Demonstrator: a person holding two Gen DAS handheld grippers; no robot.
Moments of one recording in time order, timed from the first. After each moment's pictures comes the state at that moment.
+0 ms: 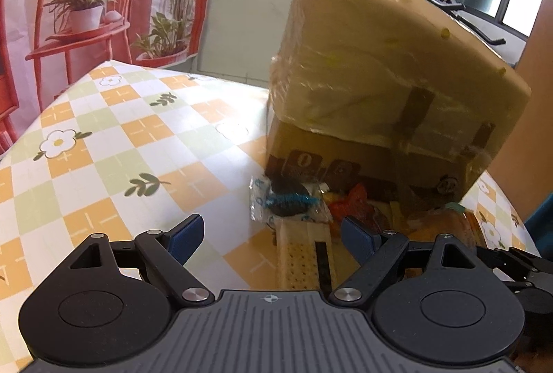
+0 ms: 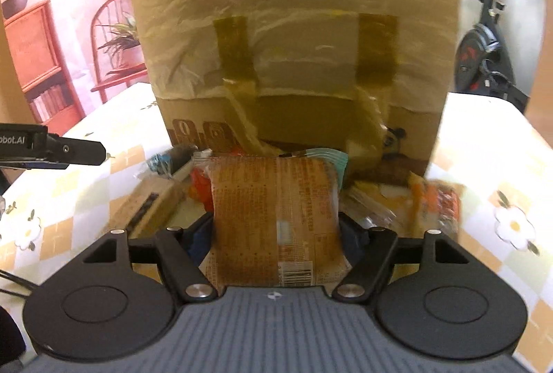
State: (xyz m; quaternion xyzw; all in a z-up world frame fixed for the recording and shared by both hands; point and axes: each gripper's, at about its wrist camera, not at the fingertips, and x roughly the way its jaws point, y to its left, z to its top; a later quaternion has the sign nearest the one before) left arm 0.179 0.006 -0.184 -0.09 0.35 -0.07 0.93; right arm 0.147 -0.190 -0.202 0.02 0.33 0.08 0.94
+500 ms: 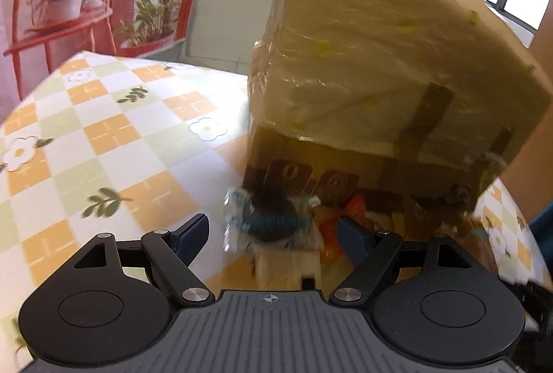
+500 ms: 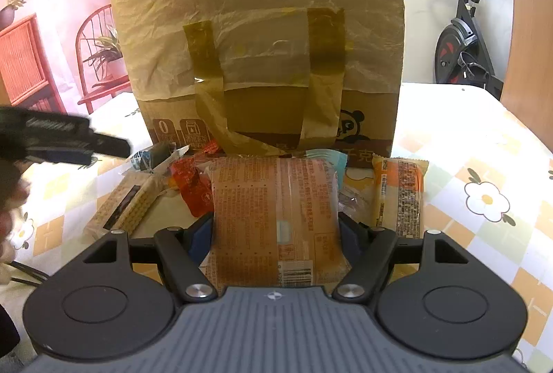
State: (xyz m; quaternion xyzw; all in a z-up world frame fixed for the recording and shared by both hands) left arm 0.237 -0.010 -0.196 -0.09 0.38 -0.08 0.92; right arm 0.128 -0.209 -0.206 0.04 0.31 0.05 0.95
